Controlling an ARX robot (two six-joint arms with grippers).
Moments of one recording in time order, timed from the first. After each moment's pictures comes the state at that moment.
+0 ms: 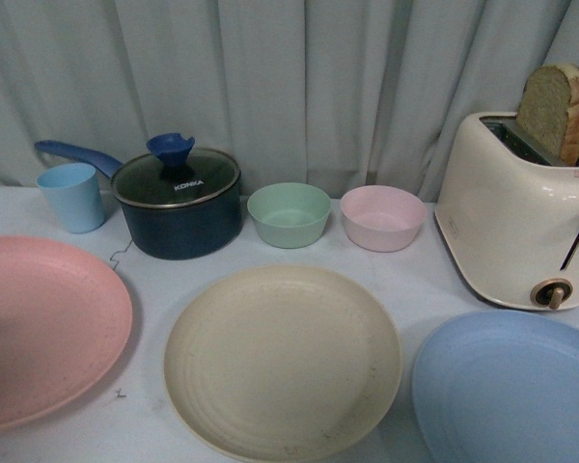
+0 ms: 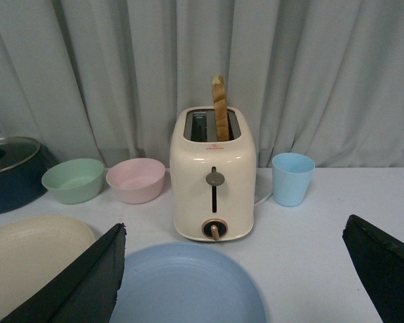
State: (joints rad) left arm 0.42 1.81 0.55 0.72 0.20 -0.04; right arm 0.00 0.00 0.01 0.00 0.00 0.00
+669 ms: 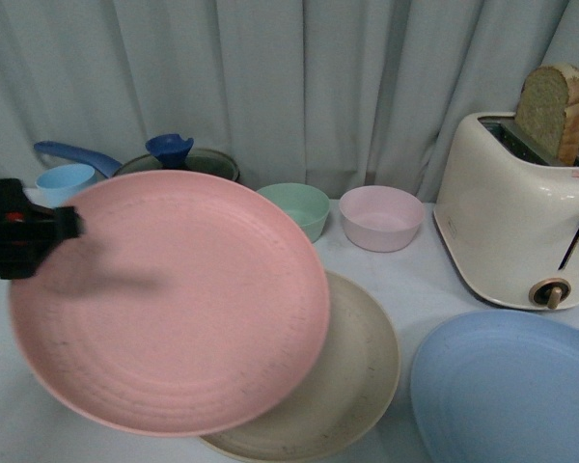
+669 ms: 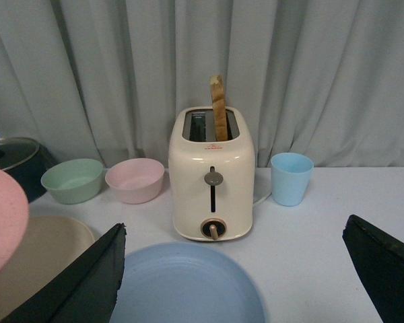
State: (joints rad) left arm -0.08 1.60 0.55 0.62 0.14 -0.11; right arm 0.00 0.00 0.01 0.00 0.00 0.00
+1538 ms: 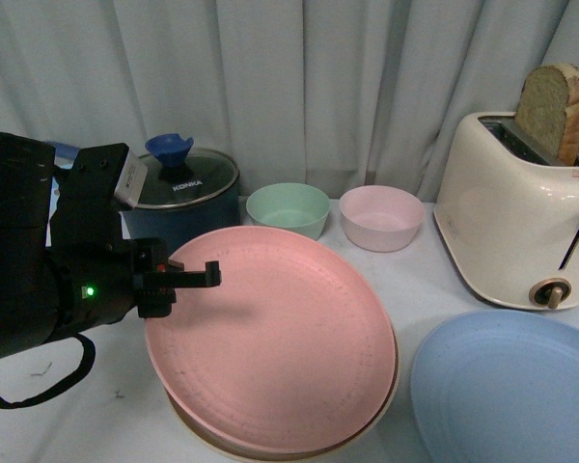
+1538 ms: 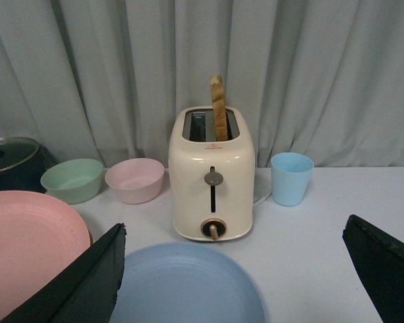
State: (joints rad) left arm -0.25 1.93 0.68 0.73 0.02 -0.21; right arm 0.00 0.00 0.01 0.00 0.00 0.00
